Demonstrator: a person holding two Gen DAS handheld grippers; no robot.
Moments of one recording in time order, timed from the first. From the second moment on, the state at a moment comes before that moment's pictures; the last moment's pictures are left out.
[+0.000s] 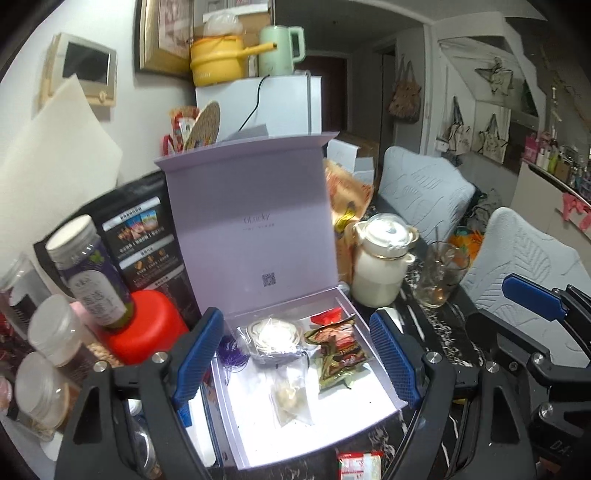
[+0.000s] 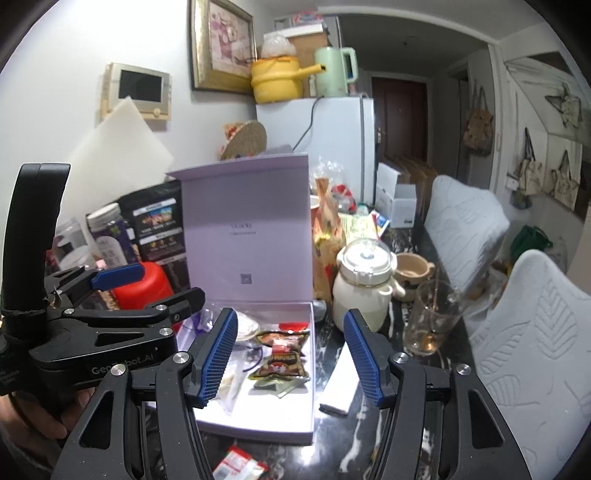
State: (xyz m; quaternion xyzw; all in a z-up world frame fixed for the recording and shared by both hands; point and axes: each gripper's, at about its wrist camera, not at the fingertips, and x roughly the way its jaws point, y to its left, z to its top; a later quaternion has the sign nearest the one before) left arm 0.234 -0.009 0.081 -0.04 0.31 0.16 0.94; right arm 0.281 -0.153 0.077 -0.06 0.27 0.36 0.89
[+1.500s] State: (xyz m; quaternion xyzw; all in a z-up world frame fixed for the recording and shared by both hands) left arm 0.095 -0.073 -0.001 -0.06 0.36 0.06 0.93; right arm 0.112 -0.254 0.017 -0.03 0.31 0.28 0.91
